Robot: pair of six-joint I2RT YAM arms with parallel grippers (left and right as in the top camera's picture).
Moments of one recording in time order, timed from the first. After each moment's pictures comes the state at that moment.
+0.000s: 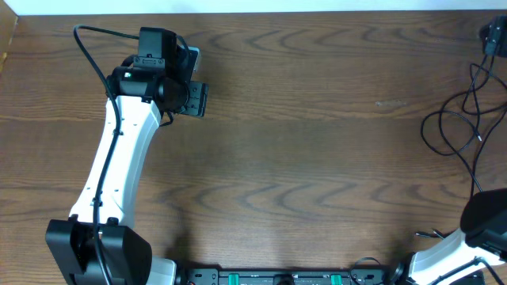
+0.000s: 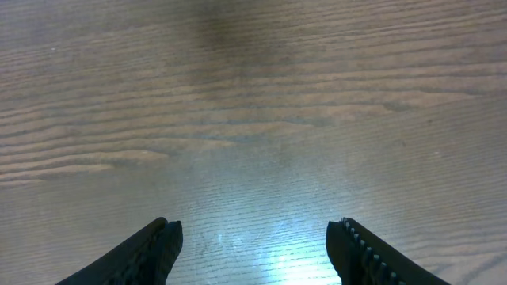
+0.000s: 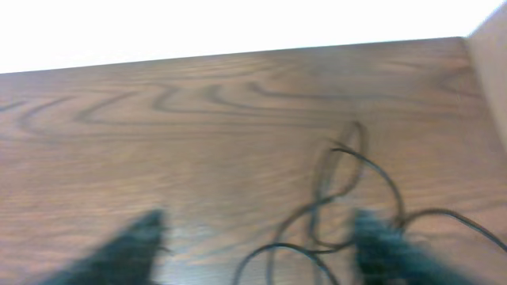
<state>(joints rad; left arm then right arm) -0.10 1.63 1.49 -1.00 0.09 0.08 -0.40 1.85 2.04 -1.01 -0.28 -0.21</state>
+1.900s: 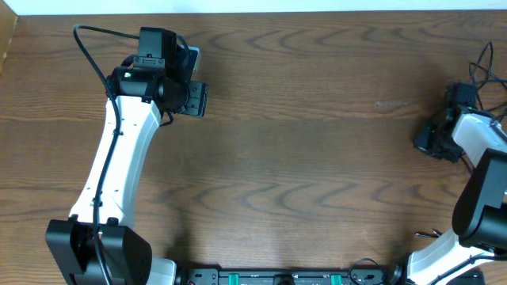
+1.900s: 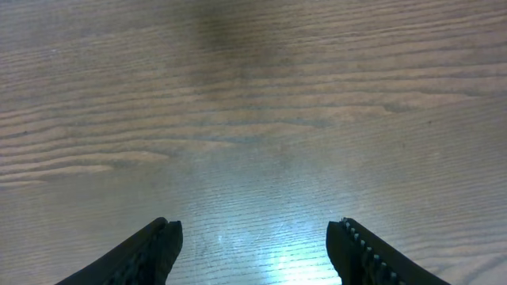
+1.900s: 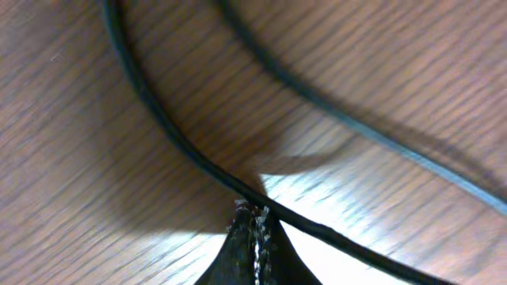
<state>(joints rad) -0.10 1.63 1.49 -0.99 0.09 0.08 -0.31 1.85 1.08 -0.62 0.16 0.26</state>
